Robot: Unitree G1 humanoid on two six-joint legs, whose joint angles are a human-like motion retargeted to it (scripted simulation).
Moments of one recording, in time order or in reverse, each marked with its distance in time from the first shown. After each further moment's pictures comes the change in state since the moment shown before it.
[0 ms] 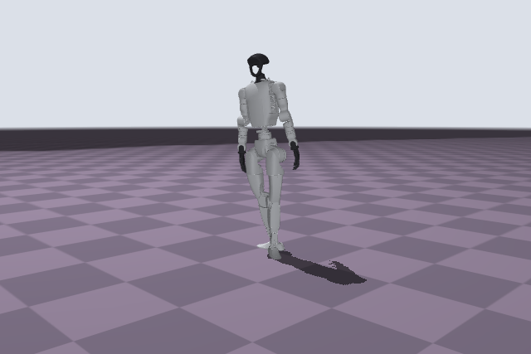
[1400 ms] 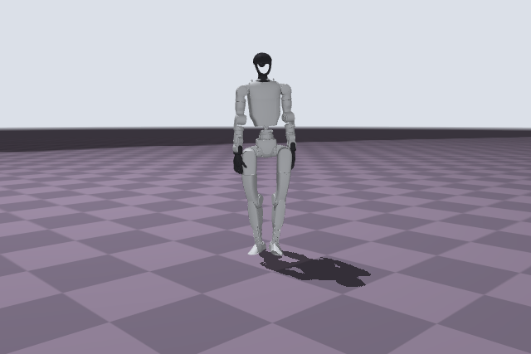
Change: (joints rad) left arm -0.111 -0.002 -0.233 -0.134 0.222 -0.015 -0.101; right arm -0.002 0.044 0.012 -0.010 -0.045 -0.007 -0.009; waist -0.059 -0.011 -0.012; left_leg -0.057 -0.126 -0.966 0.103 -0.084 0.081; right_leg -0.125 0.043 0.646 0.030 0.117 -0.085
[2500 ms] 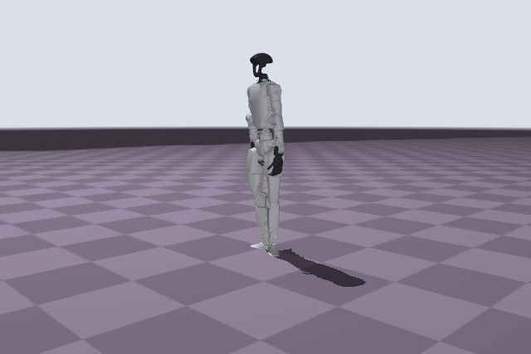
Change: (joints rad) left arm -0.056 0.051 0.063 -0.035 -0.148 -0.063 -0.053; right arm 0.005 -0.077 -0.095 0.168 0.131 0.026 -0.032; waist -0.160 -0.018 0.021; left_leg 0.075 0.134 1.029 -0.029 -0.111 -0.090; right_leg -0.005 -0.056 -0.598 -0.001 -0.039 0.063
